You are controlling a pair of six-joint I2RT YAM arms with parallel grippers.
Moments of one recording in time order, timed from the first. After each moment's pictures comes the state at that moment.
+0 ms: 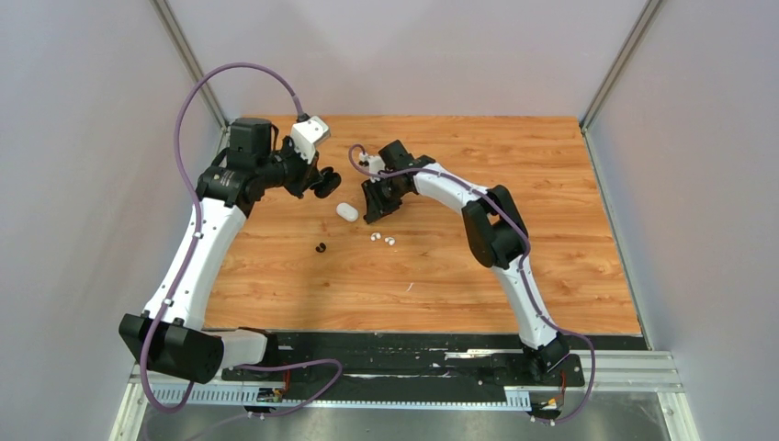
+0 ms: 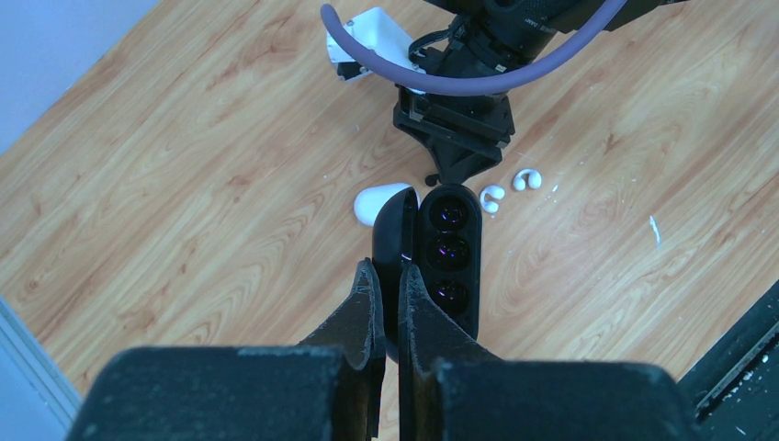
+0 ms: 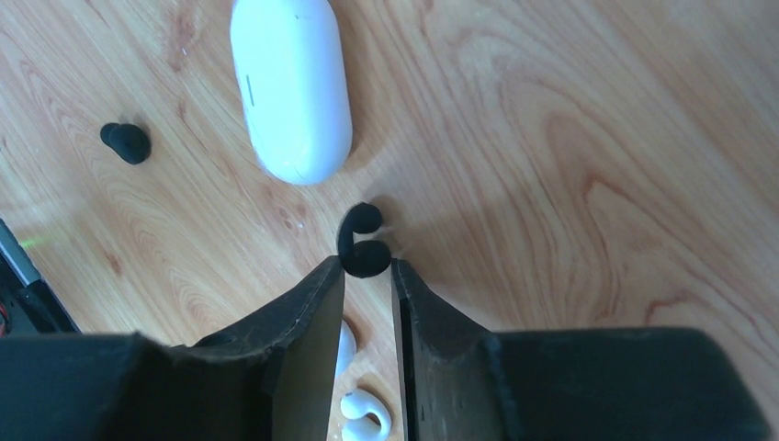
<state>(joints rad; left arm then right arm) -0.22 1.27 1.40 -0.75 0.44 0.41 0.61 2.40 1.97 -0.61 -0.50 0.08</state>
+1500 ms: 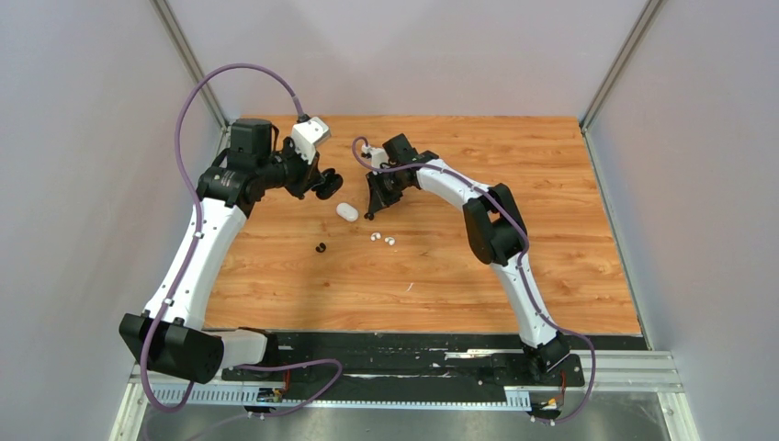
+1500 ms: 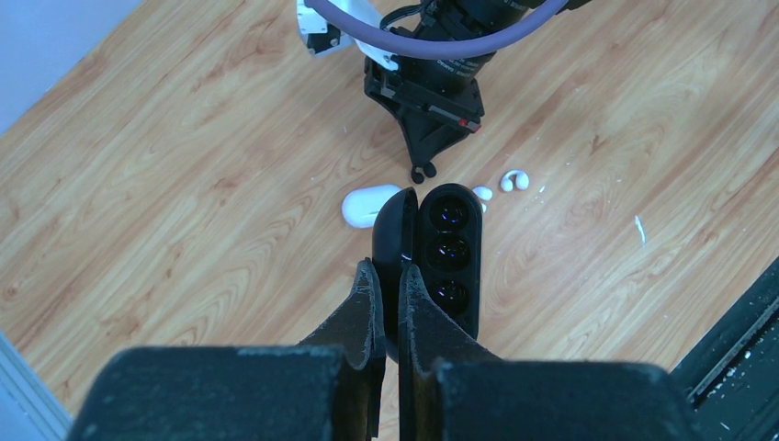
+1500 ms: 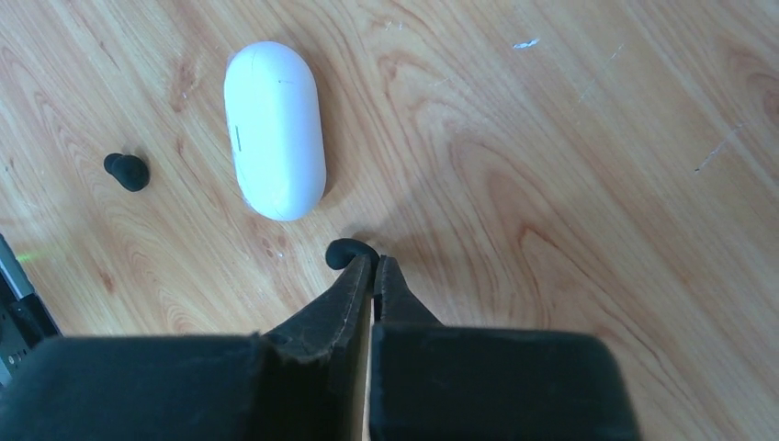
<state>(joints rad) -0.22 1.27 1.39 -0.75 0.46 0.39 0.59 2.44 2.04 -0.58 -0.53 0.06</state>
